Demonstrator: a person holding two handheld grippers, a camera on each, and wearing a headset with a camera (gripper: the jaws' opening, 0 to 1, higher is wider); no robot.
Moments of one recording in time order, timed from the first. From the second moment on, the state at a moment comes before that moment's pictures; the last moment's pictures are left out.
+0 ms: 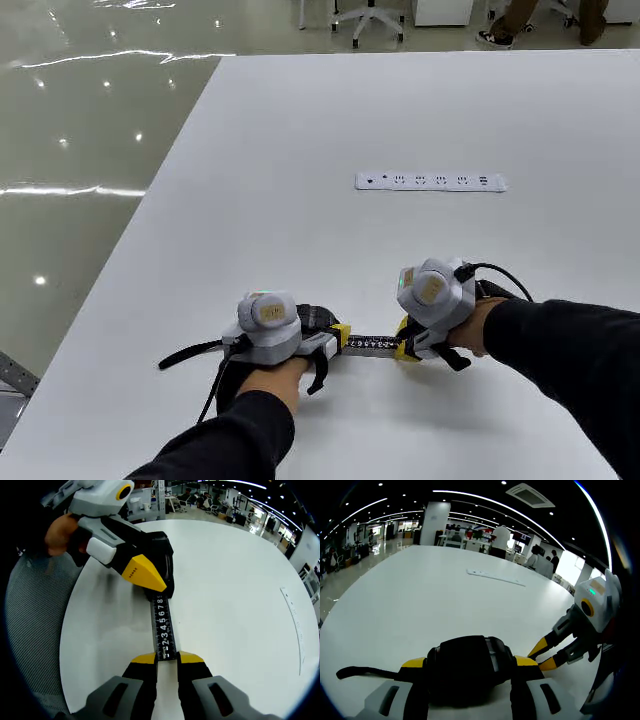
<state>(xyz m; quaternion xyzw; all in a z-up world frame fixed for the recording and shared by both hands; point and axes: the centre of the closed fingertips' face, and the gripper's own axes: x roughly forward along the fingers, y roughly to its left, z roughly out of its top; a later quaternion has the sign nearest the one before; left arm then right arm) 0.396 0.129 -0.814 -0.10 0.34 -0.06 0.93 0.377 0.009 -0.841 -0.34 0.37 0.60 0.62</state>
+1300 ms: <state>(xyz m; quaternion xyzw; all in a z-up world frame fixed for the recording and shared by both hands) 0.397 0.128 -0.814 -0.08 0.34 -0.07 0.93 0.378 0.030 -0.843 -0.33 0.36 0.60 0.64</state>
